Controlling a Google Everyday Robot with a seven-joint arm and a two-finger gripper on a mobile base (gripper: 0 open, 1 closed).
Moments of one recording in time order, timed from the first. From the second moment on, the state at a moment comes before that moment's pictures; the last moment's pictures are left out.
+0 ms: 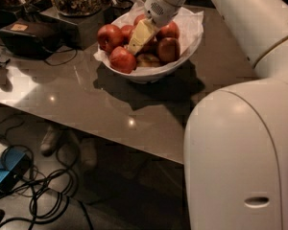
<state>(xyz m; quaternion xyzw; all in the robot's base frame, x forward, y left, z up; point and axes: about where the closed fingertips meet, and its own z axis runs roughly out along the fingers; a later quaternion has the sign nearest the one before) 0.698 -0.010 0.921 -0.50 0.83 0.15 0.20</state>
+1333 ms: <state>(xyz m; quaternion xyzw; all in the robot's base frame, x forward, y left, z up) 0.695 -0.002 0.944 -0.49 0.83 0.15 0.22</state>
